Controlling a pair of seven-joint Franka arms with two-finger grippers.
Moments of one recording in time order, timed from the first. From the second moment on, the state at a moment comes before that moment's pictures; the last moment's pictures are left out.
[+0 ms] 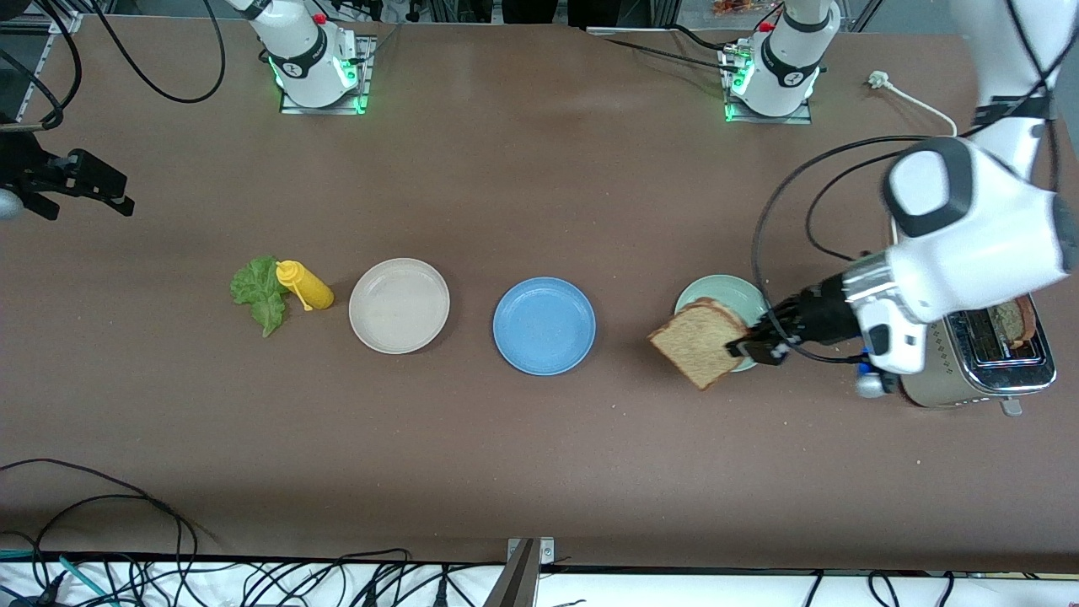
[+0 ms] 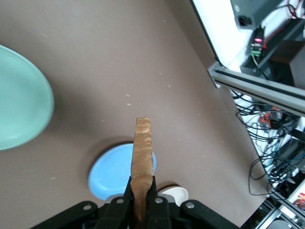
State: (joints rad) left arm 0.26 0.42 -0.54 -1.57 -0.43 2.16 -0.82; right arm -0.04 -0.02 -0.01 -1.66 0.01 1.67 -0.11
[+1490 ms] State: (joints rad) left arm -0.23 0.64 -0.43 -1.82 -0.43 2.92 -0.89; right arm -0.04 -0.02 -0.03 -1.66 0.01 1.67 -0.11
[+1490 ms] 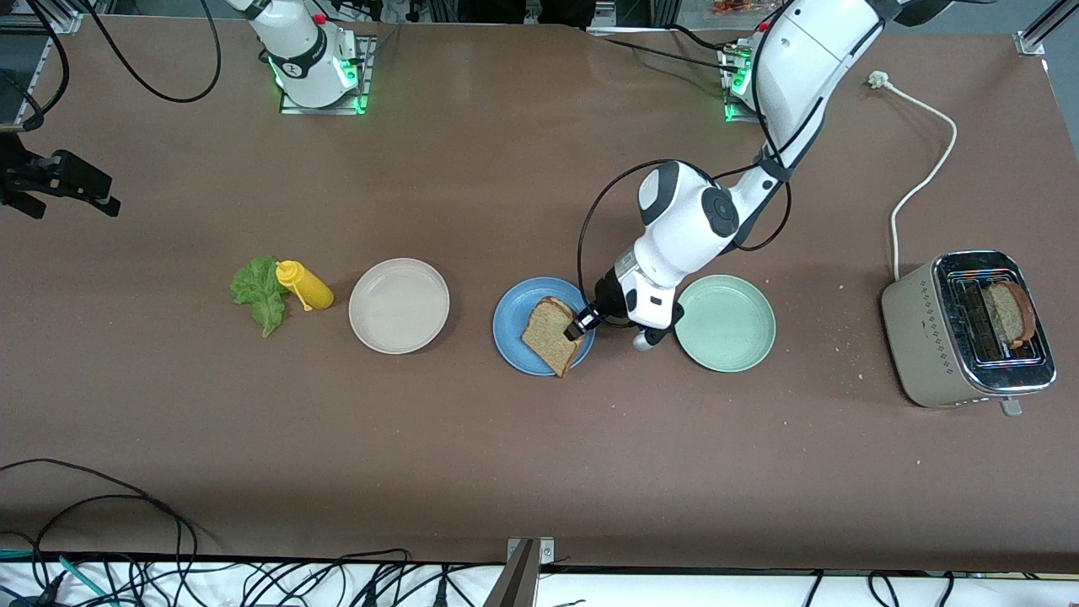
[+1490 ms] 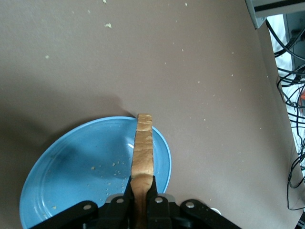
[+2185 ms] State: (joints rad) left arm -0.28 0.67 -0.43 -1.78 -0.43 2.93 -0.91; right arm -0.04 -0.02 -0.03 -1.66 0.01 1.67 -0.11
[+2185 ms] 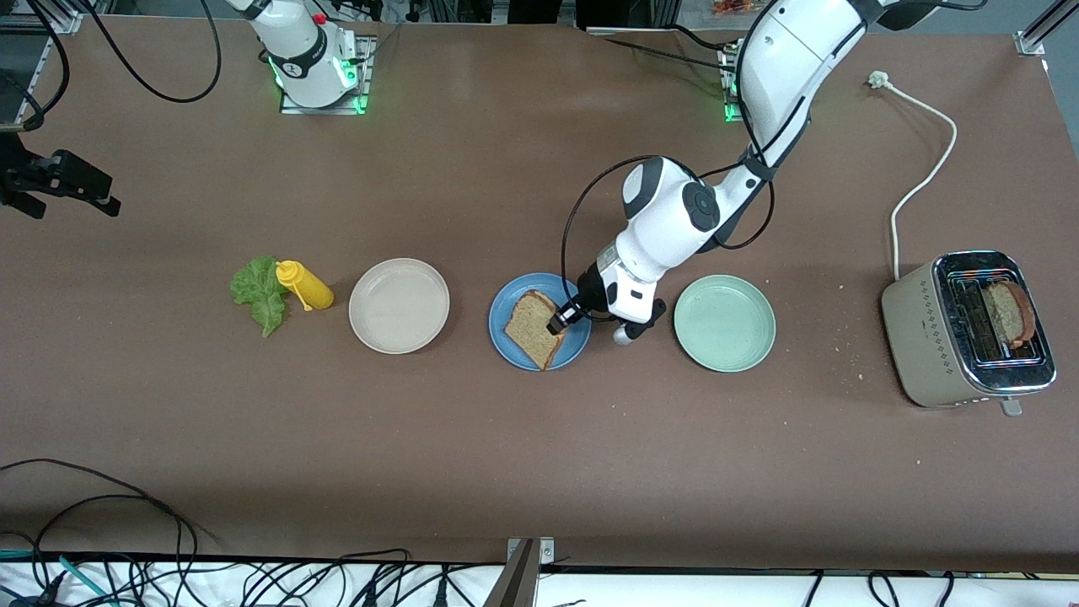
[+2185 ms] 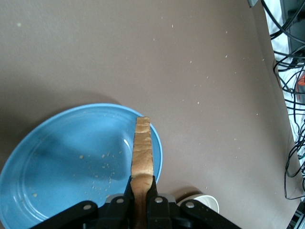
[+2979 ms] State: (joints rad) left arm -0.33 0.69 -0.37 -1.78 -0.43 2.93 -0.92; right arm -0.04 -0.02 -0.03 -1.66 0.01 1.67 -0.11
